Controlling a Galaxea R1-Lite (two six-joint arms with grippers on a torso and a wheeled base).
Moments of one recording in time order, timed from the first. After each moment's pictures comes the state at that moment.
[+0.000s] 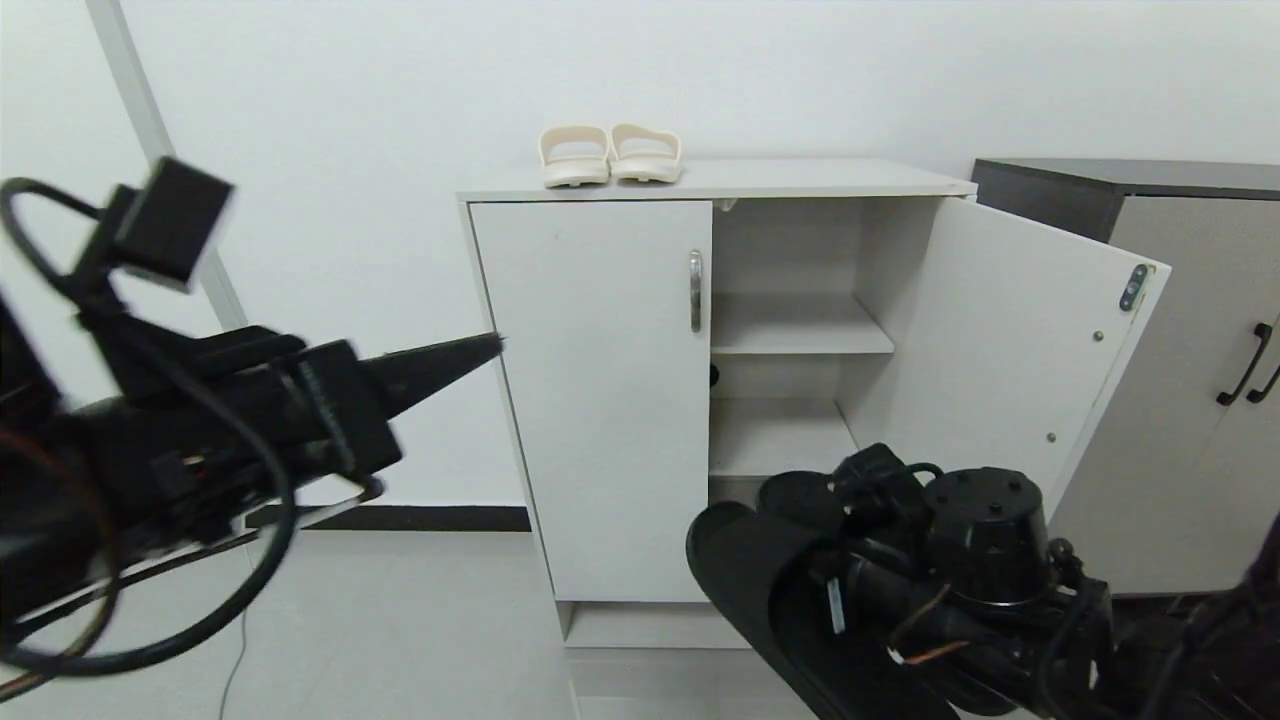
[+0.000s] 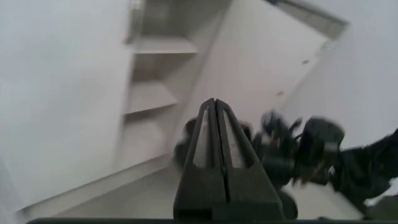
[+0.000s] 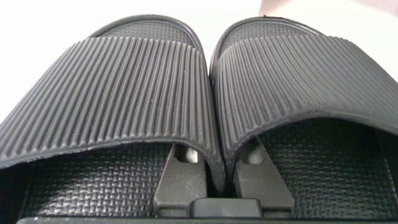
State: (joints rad) left arm -0.49 1.20 -0.68 -0.53 -0.18 -0.32; right arm 0.72 1.89 -0.57 -0.97 -0.19 0.11
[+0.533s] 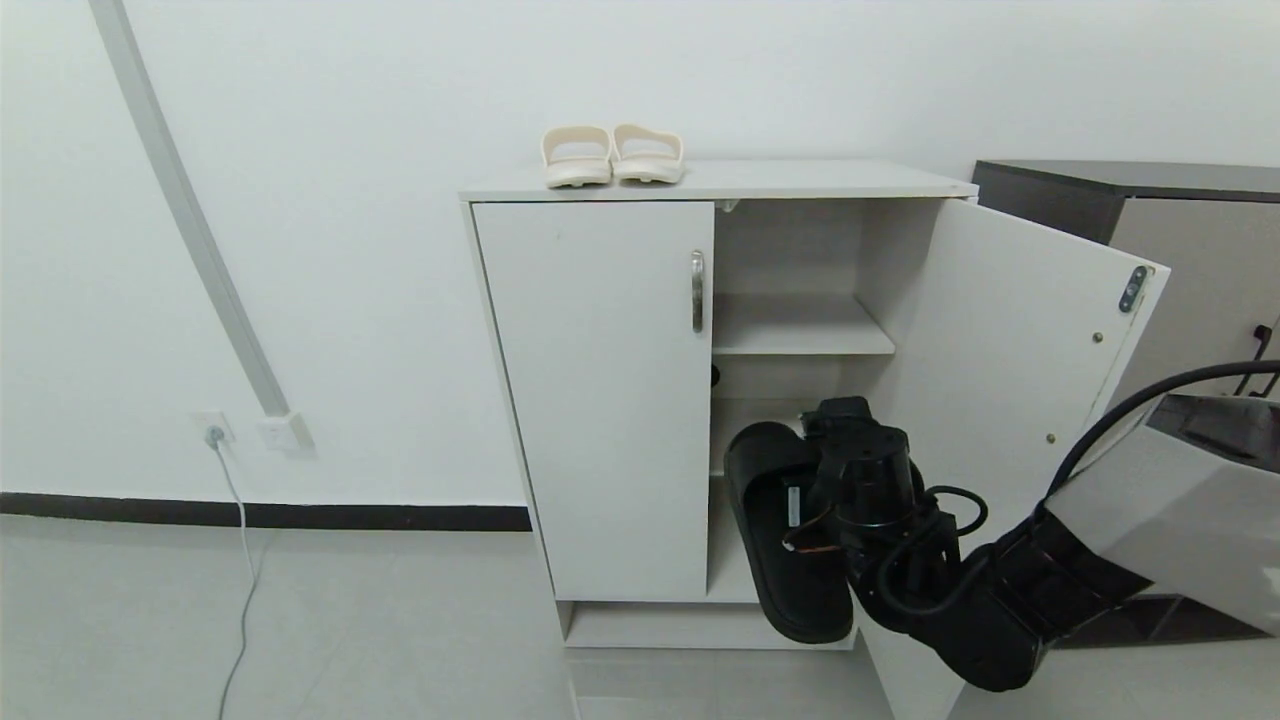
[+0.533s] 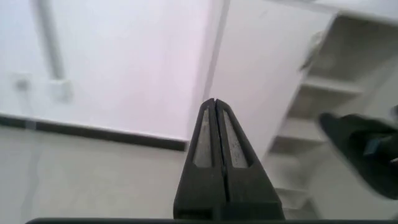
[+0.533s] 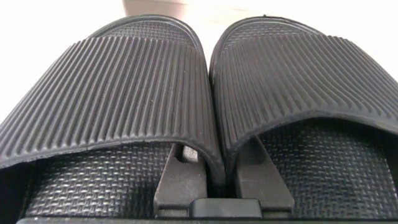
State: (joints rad) left arm -0.21 0.46 -0.36 -0.09 0.28 -0.11; right arm 0.69 2.13 -0.90 -0.93 -0.63 0.16
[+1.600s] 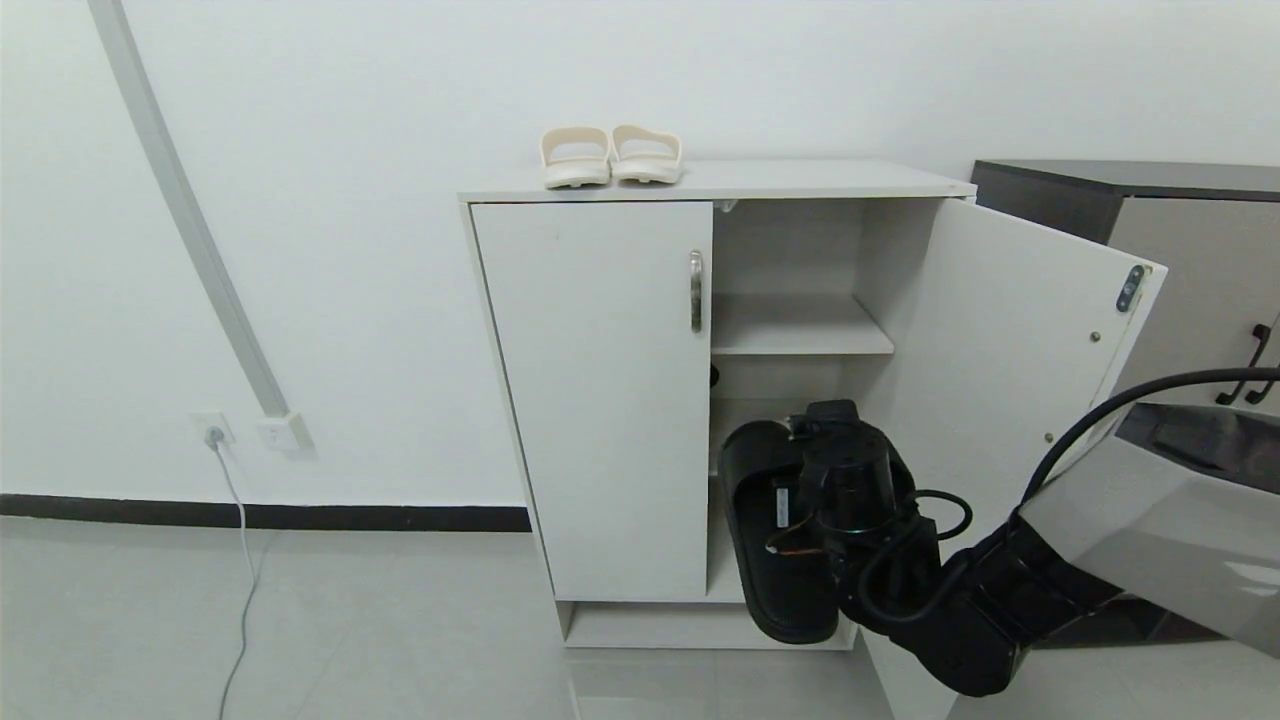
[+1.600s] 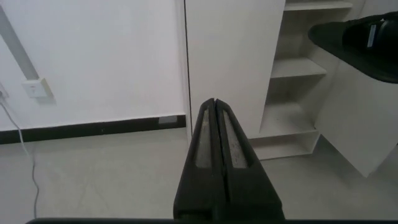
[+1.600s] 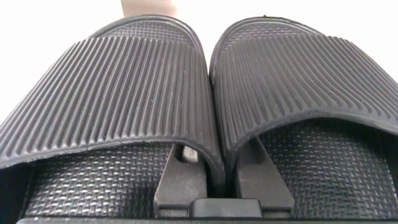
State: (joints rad) left arm 0.00 0.00 0.00 0.00 -0.09 0.02; right arm 0.71 2.16 -0.94 -0.95 -0.70 0.15
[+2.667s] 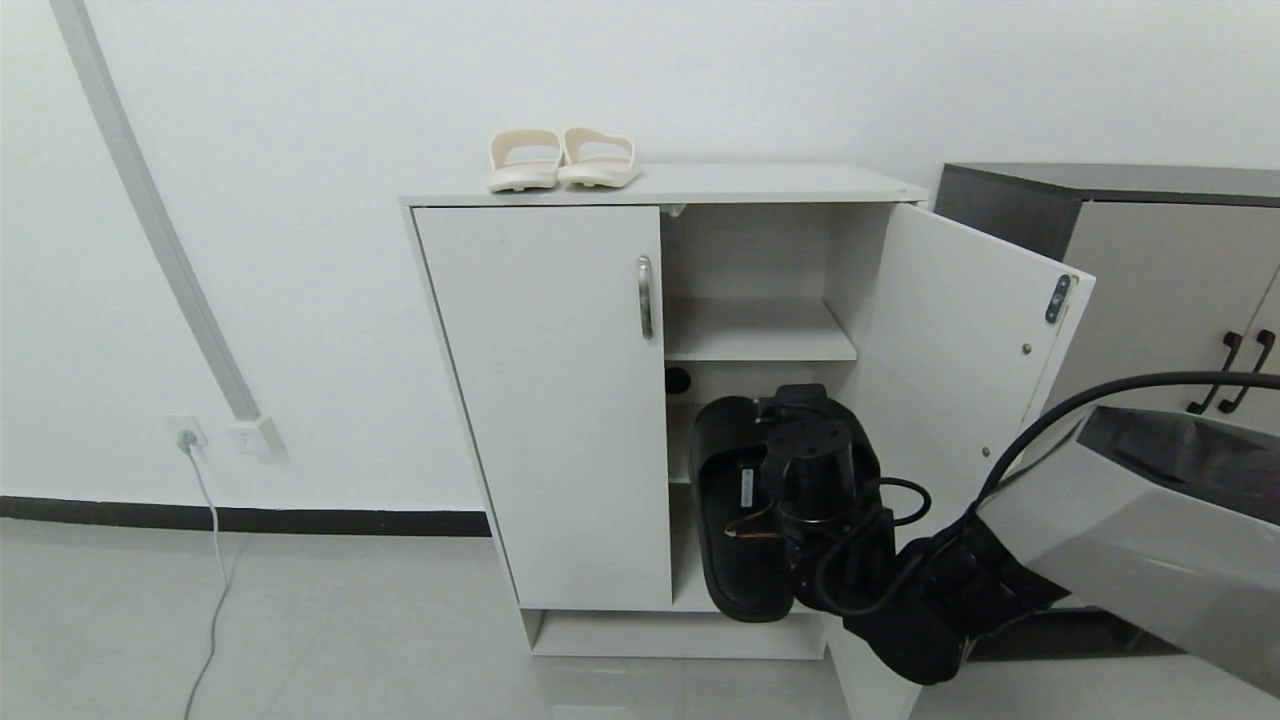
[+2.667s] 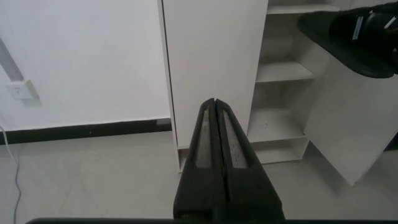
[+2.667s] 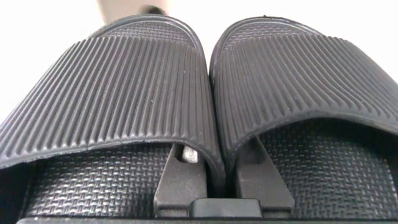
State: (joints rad) left arm 0.00 0.00 0.00 0.00 -0.09 0.01; right arm 0.76 2.21 -1.06 -0.96 -0.74 0.16
